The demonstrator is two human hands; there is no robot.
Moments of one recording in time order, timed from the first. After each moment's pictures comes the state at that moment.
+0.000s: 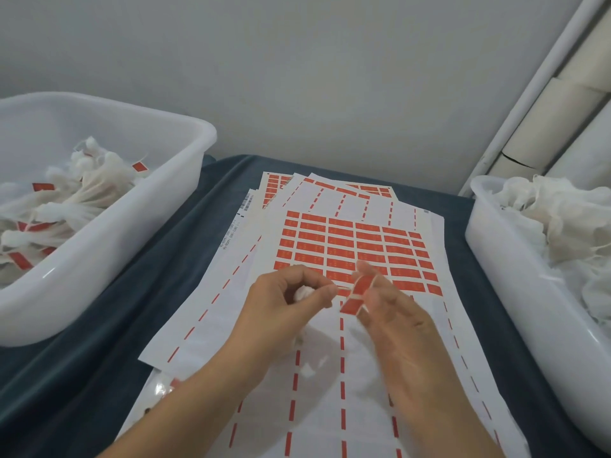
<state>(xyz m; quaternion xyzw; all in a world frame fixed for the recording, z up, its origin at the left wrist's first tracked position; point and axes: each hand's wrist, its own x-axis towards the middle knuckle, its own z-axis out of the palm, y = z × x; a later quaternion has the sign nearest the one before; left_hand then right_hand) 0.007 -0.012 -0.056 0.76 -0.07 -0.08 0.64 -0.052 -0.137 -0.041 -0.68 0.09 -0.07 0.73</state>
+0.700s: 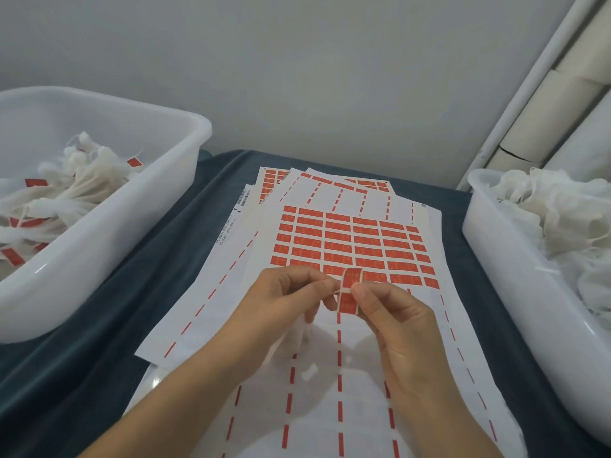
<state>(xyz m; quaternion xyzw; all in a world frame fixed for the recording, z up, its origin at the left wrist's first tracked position) 0.006 -0.007 -0.047 0.72 -0.11 -0.18 0.66 -0.047 -0.142 -0.060 -0.68 0.11 -0.16 0.71</state>
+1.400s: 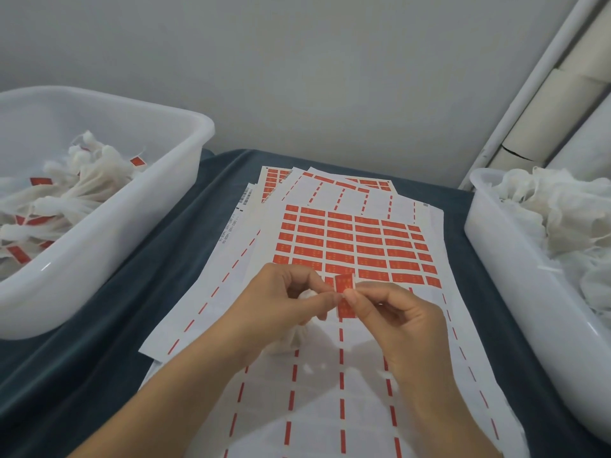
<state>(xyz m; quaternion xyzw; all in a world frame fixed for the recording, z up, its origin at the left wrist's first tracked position) 0.013 -0.005 -0.049 0.76 -0.13 -0.19 0.61 -0.050 -0.145 -0.060 -0.80 0.04 -0.22 0.55</state>
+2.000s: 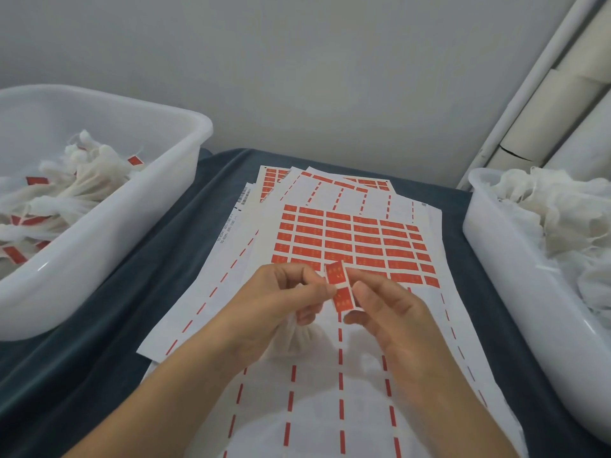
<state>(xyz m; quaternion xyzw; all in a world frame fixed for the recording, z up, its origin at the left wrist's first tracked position) 0.009 0.001 -0.038 0.63 -0.10 -0.27 0.72 -0.048 -0.144 -0.047 -0.72 0.10 -0.07 0.69</state>
